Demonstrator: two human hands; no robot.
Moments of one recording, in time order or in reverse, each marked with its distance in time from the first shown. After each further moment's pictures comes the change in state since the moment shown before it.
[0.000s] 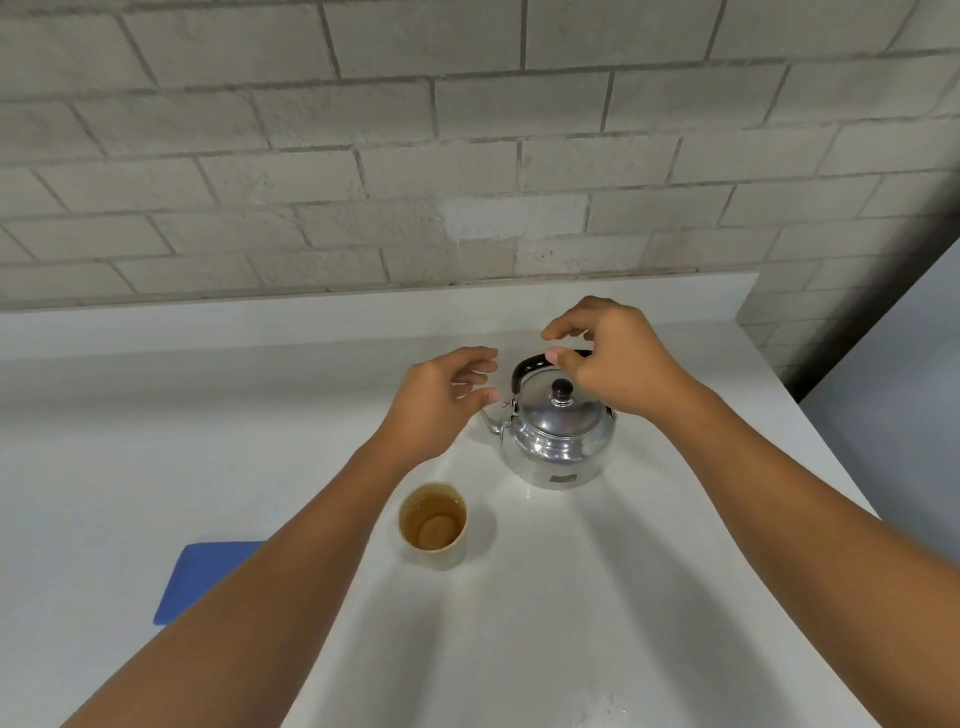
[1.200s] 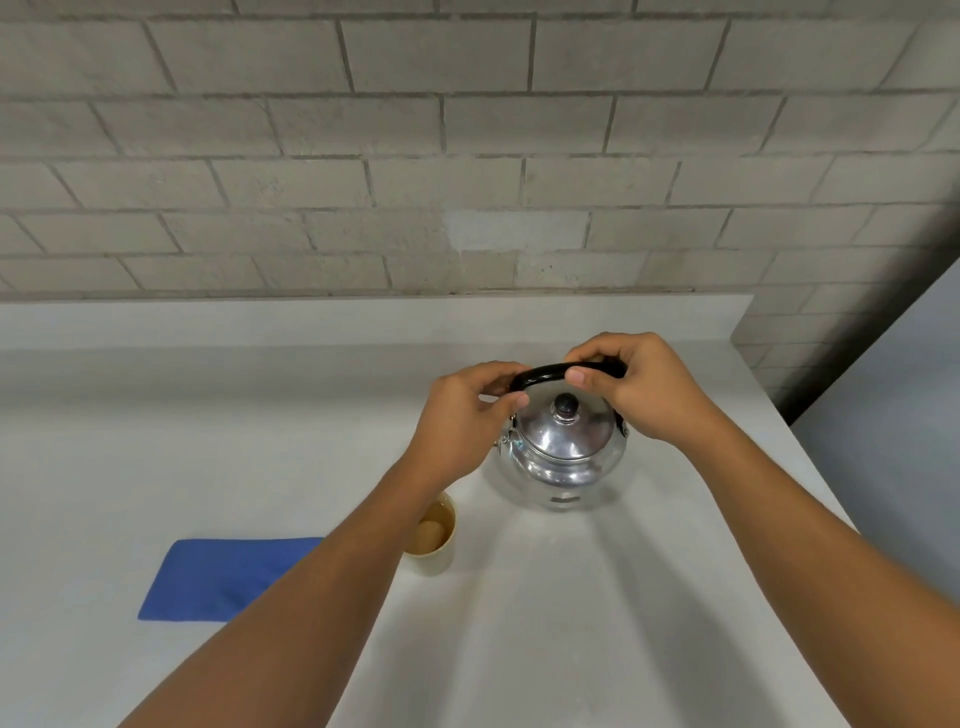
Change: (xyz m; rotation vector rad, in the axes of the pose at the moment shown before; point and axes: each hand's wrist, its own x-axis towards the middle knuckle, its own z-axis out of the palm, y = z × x) left_hand -0.015 0.034 0.030 -0.101 0.105 0.052; right_hand -0.026 0.006 -0.026 0.359 -0.071 0.098
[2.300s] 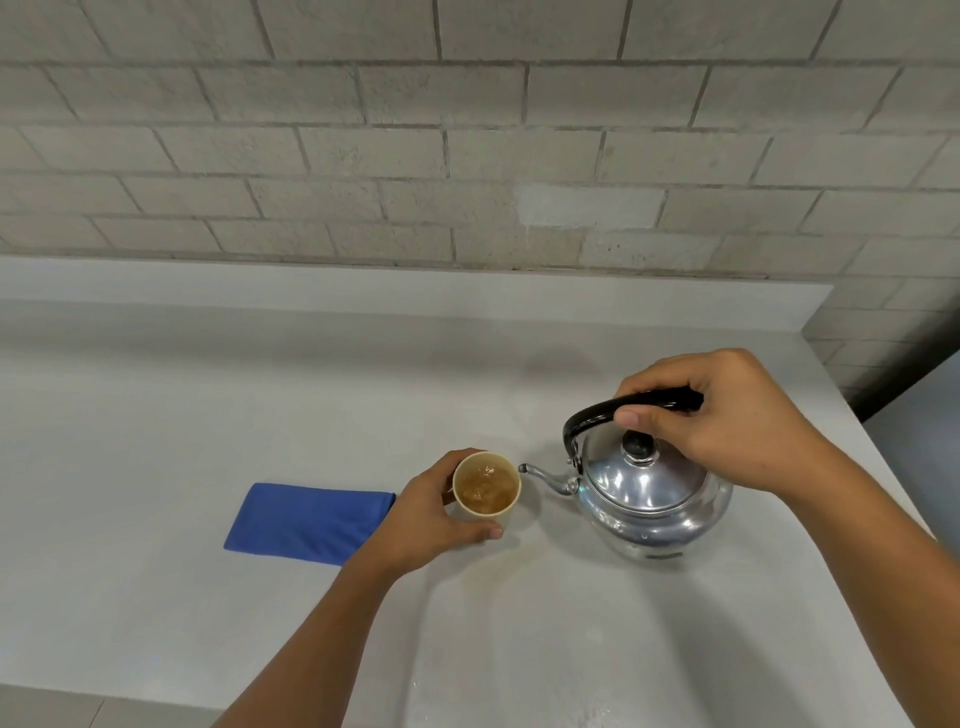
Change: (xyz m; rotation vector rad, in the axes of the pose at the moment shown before) left_hand -0.133 -0.103 -0.054 -0.120 -0.166 -0.306; right_hand -0.062 -0.066 0.018 -0.165 -0.137 -0.087
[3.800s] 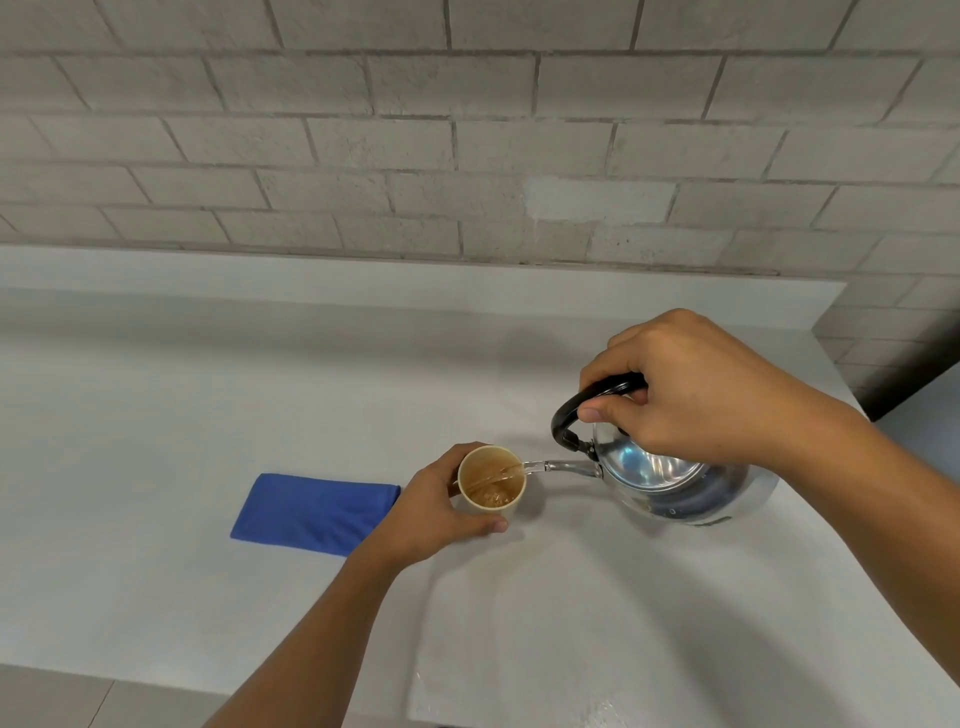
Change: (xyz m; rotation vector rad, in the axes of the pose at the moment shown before) left_hand 0.003 -0.004 0.001 0.002 0.012 0.021; right_hand 0.024 -0.050 0.002 -0.516 -0.171 -0.242
